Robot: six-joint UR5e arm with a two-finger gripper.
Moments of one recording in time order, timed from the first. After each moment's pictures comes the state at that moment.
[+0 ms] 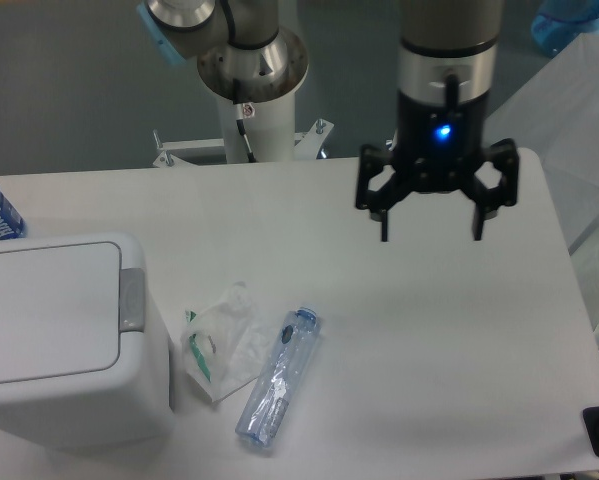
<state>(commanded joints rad) 2.53 -1.83 -1.17 -1.36 1.46 0.61</state>
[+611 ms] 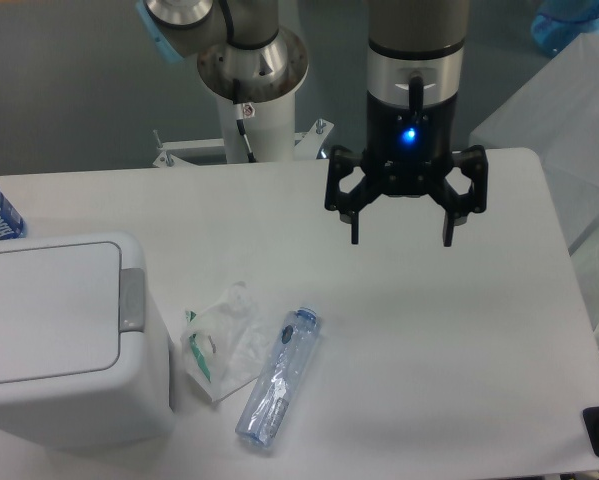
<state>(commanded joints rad) 2.53 -1.79 -1.22 -1.33 1.38 0.61</state>
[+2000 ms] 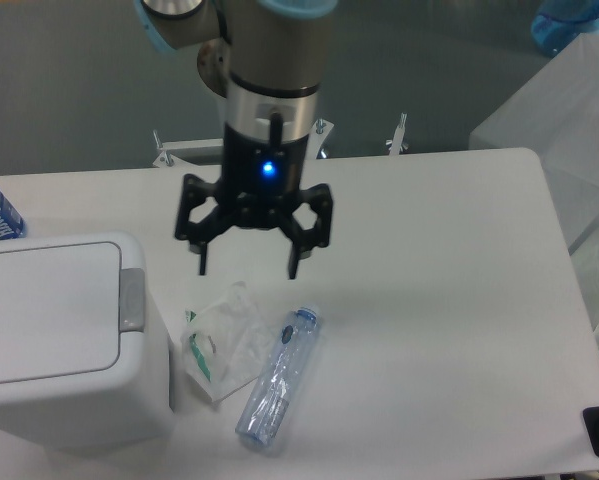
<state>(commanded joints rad) 2.29 -1.78 -1.32 -1.19 1.26 0.19</state>
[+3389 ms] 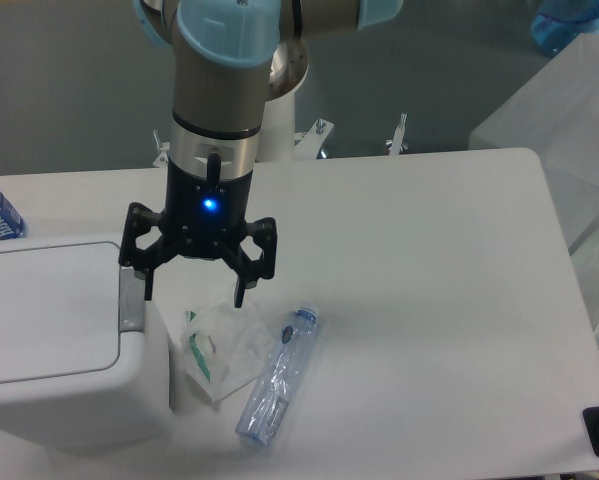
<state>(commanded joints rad) 2.28 -1.82 -1.33 -1.18 1.26 0.17</state>
